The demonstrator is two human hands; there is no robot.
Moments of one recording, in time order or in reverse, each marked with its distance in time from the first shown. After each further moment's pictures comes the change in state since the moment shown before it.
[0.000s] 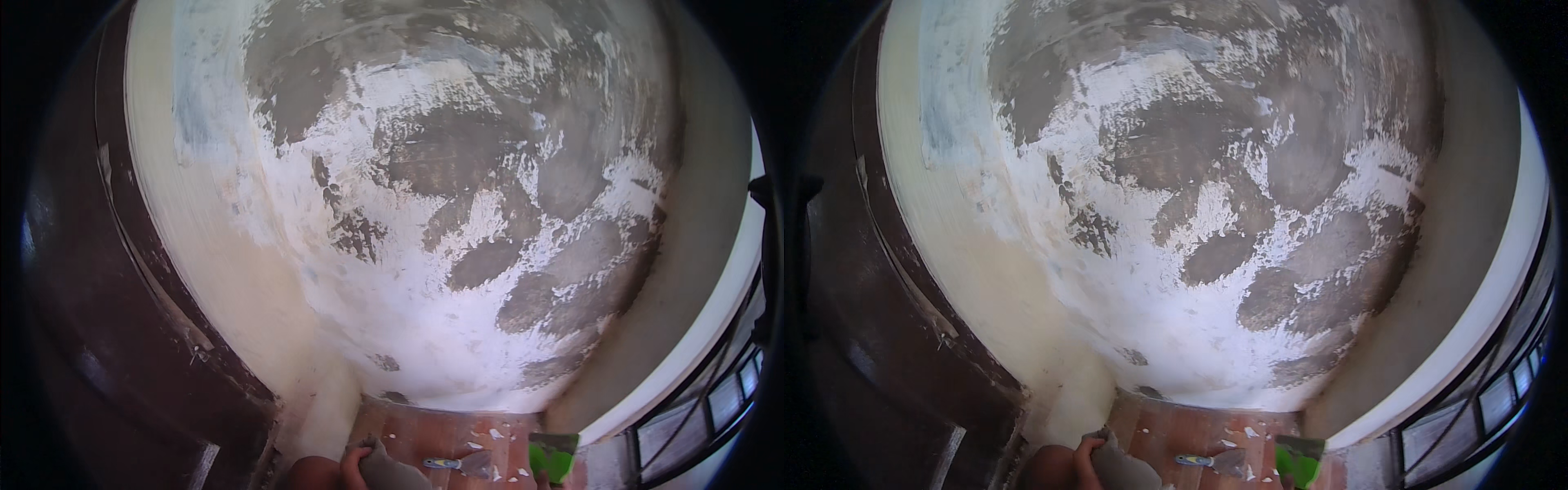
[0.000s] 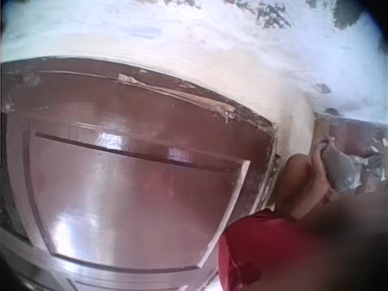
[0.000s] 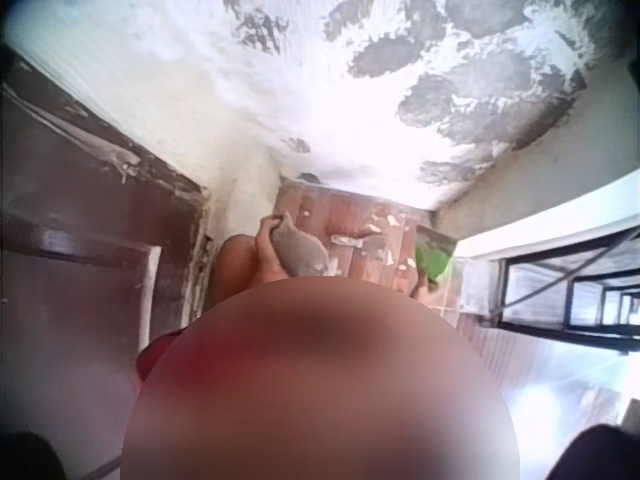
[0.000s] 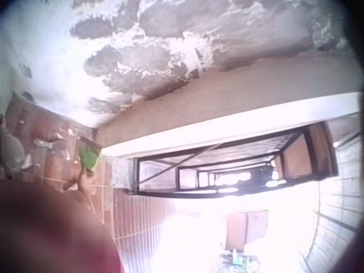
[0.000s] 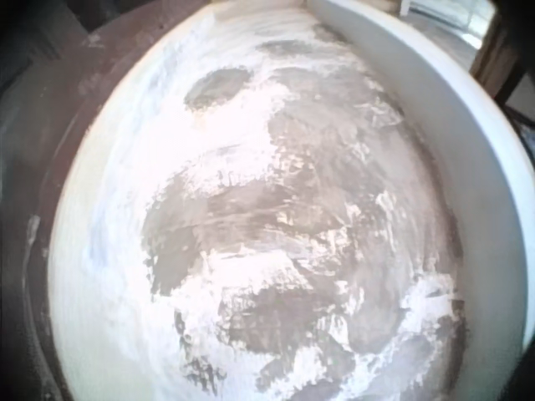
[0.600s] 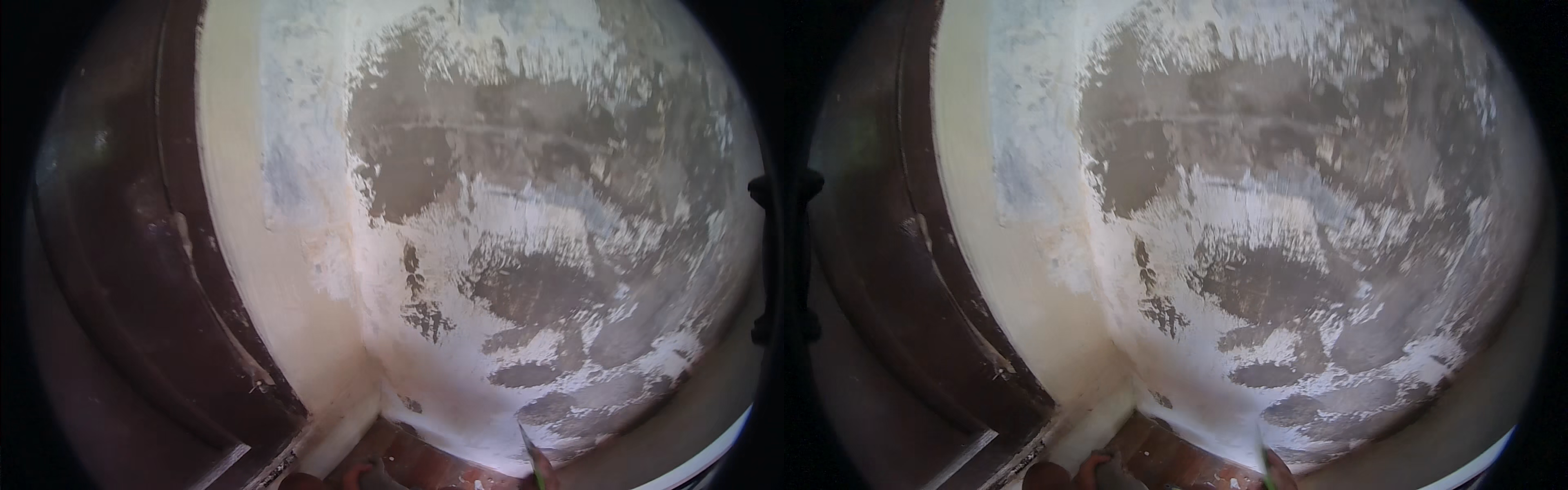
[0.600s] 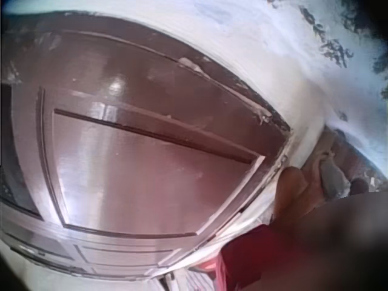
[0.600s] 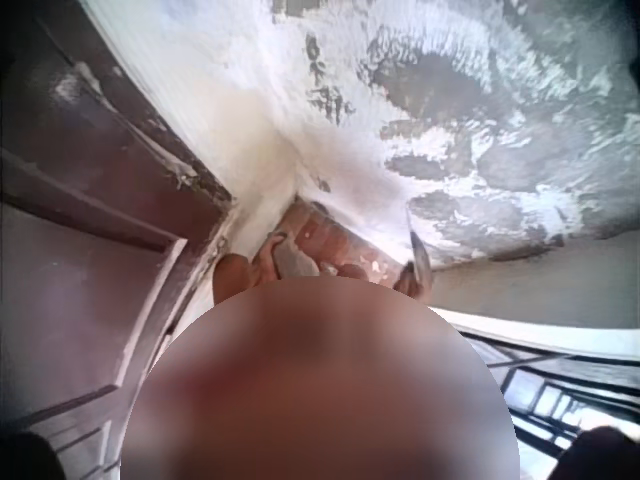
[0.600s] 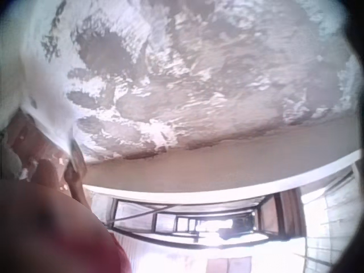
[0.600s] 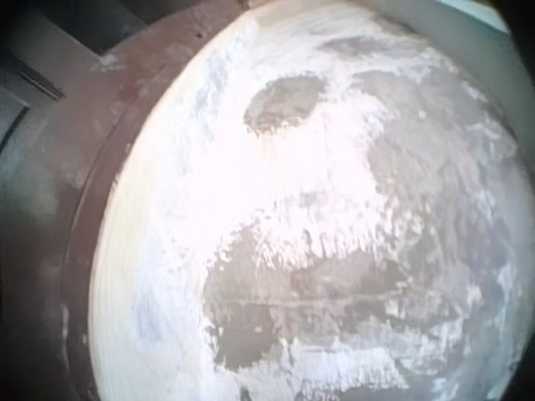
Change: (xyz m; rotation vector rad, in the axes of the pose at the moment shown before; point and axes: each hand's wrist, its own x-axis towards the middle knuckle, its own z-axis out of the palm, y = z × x) left_hand -0.014 0.037 0.032 -0.245 0.098 0.032; right_hand 0.036 -0.258 0.101 0.061 -0.435 -1.418
